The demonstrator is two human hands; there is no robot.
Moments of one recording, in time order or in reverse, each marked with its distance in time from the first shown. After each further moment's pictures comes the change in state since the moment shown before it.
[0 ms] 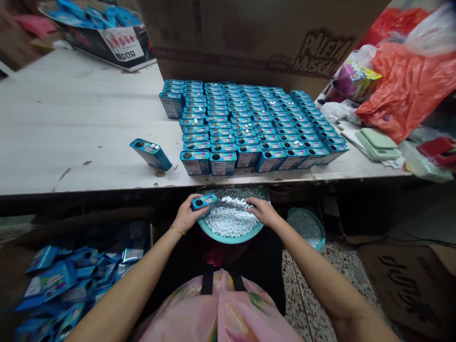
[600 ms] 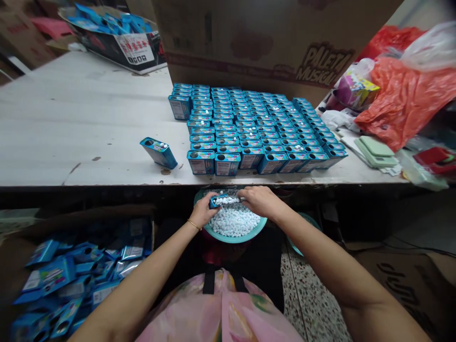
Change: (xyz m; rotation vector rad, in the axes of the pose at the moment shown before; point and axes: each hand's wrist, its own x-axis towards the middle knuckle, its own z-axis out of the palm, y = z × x) left_hand 0.007 0.001 0.027 0.378 -0.091 0.206; right_hand 0.010 -0.089 -0.065 -0.592 -0.161 -0.218
